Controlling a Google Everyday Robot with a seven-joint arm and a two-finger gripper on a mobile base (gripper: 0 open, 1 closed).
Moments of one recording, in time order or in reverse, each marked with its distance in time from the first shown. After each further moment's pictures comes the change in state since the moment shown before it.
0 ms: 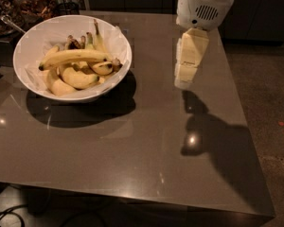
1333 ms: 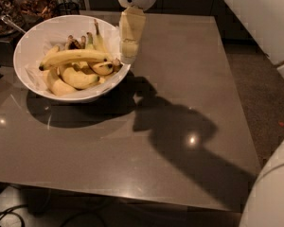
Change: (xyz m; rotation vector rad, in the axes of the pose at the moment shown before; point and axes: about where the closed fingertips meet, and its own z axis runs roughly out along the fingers) arm -0.125 -0.052 0.015 0.048 -0.066 -0.145
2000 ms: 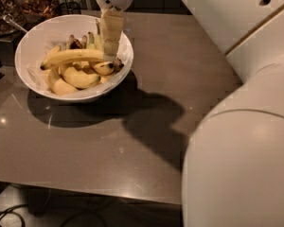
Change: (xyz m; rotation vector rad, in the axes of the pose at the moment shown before) arm -0.044 -0.015 0.028 -0.067 -0.012 -0.089
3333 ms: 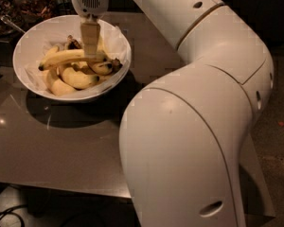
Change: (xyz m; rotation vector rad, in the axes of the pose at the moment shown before) arm -0.045 -0.032 0.053 -0.062 0.000 -0.058
